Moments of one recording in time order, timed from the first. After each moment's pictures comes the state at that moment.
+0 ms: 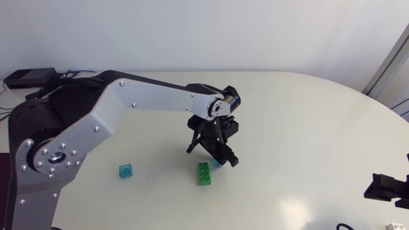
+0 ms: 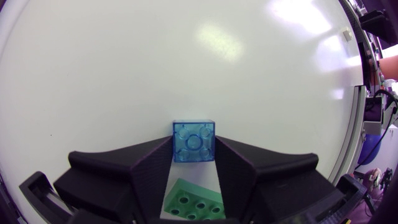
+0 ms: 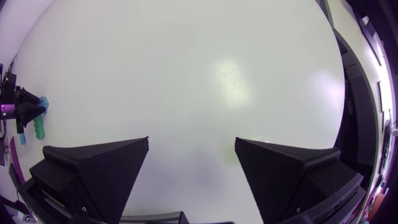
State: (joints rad) left arm -0.76 2.26 1.71 -0.80 0.14 0.18; right arm -0.79 1.07 0.69 -0.89 -0.17 -0.43
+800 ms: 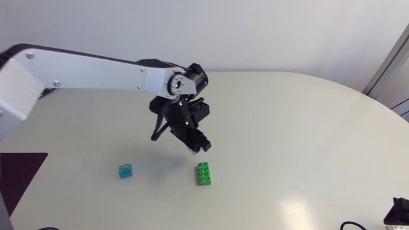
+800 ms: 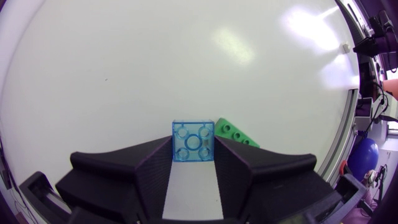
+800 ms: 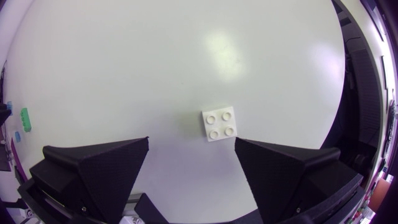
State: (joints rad) left arm -0.61 1.99 1.51 -0.86 0.12 0.19; right arm -1.10 1.31 0.72 -0.86 -0.10 -0.69
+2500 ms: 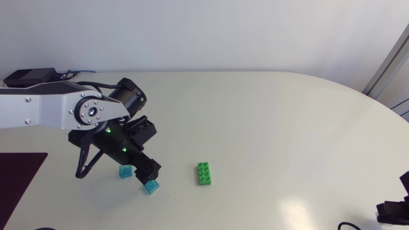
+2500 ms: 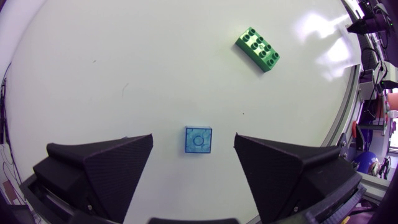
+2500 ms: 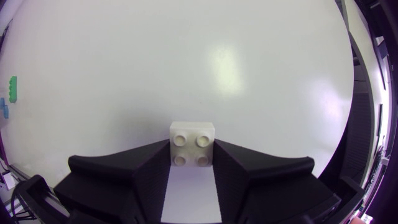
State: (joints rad) left arm -0.45 1.51 0.95 -0.78 0.09 0.24; right arm -0.96 1.30 0.62 -0.69 -0.10 -0.78
